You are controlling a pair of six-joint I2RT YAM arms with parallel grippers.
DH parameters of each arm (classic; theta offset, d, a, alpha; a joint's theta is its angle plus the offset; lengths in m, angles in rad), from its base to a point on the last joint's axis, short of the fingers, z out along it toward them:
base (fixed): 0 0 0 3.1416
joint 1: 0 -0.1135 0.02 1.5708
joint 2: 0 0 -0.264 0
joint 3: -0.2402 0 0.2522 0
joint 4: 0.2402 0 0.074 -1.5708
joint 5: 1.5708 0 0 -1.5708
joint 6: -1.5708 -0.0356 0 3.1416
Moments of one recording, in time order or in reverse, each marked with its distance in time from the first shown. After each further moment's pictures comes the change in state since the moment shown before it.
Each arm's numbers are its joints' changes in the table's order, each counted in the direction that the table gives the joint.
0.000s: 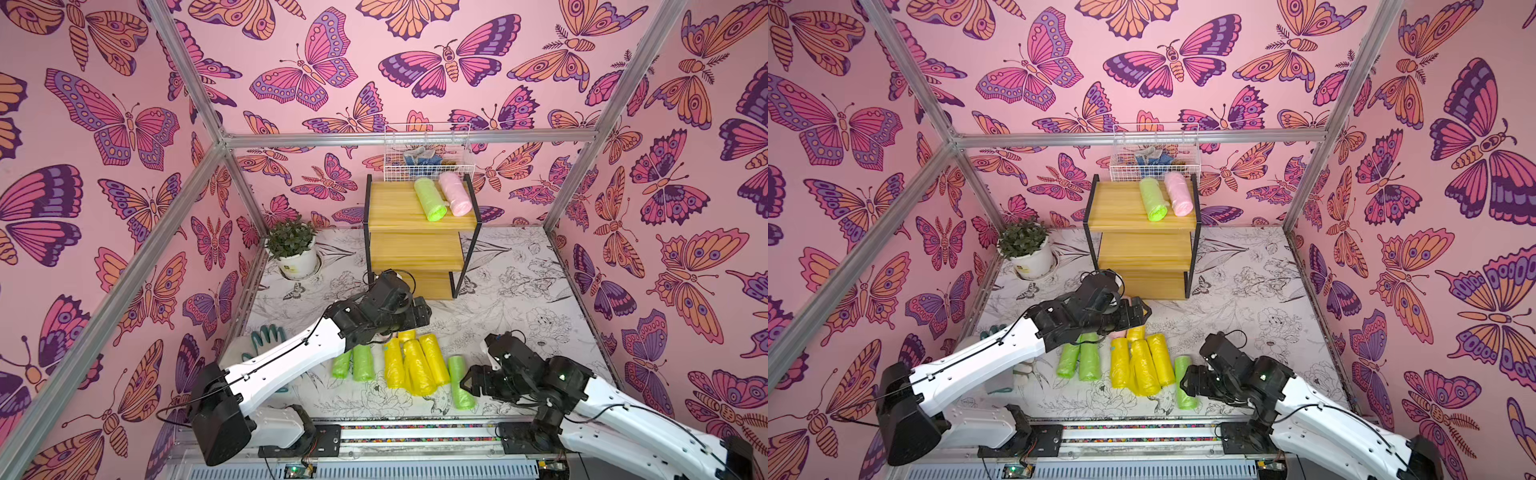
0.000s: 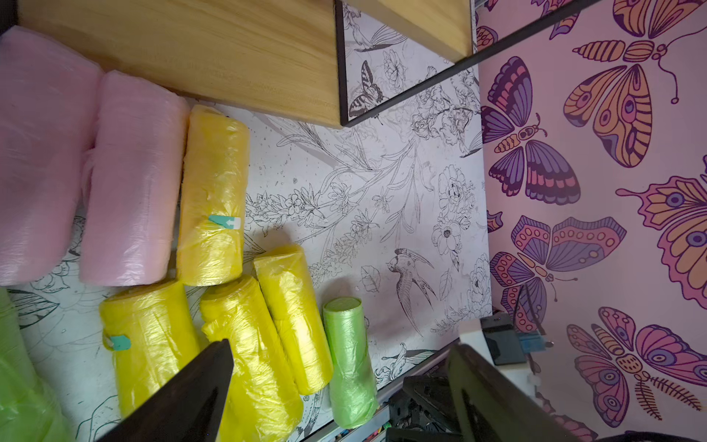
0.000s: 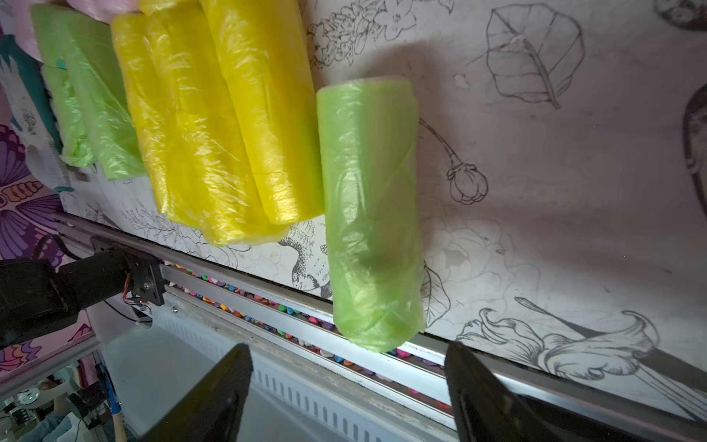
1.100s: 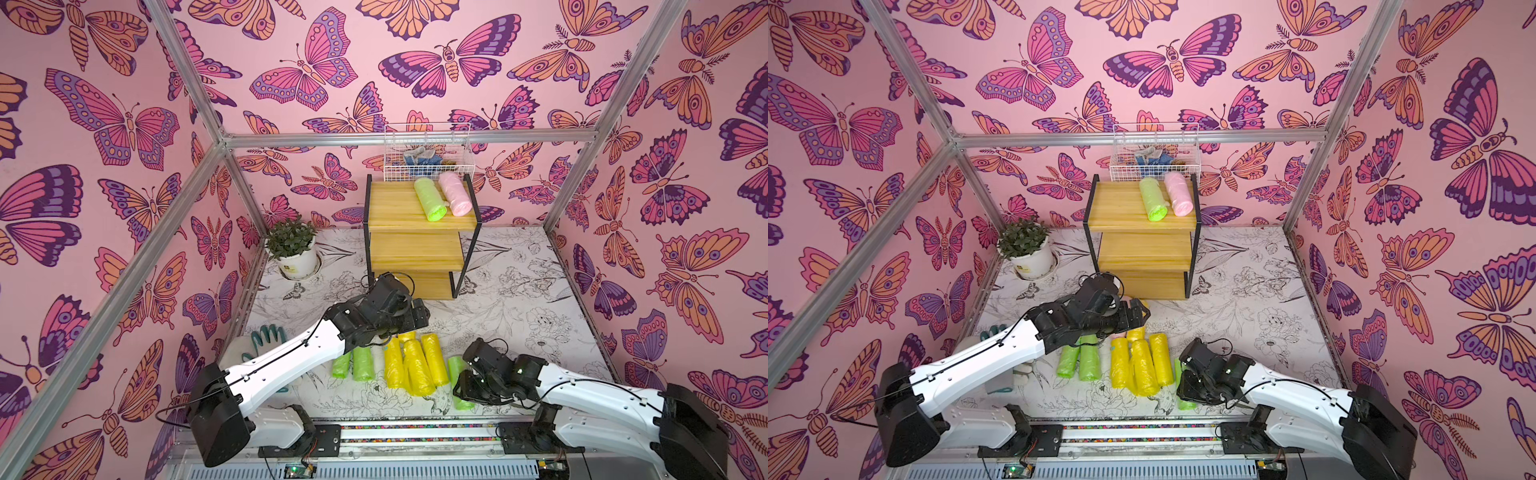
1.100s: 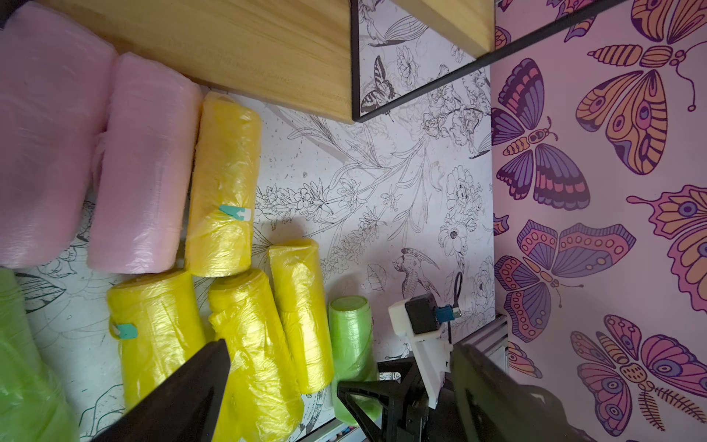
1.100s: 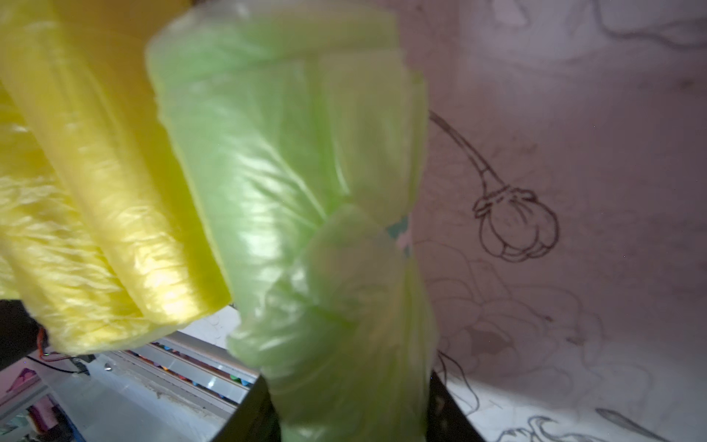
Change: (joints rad) left arm 0.000 -0.011 0.026 0.000 -0.004 0.025; right arm -0.057 0.267 0.108 -0.266 0.009 -0.067
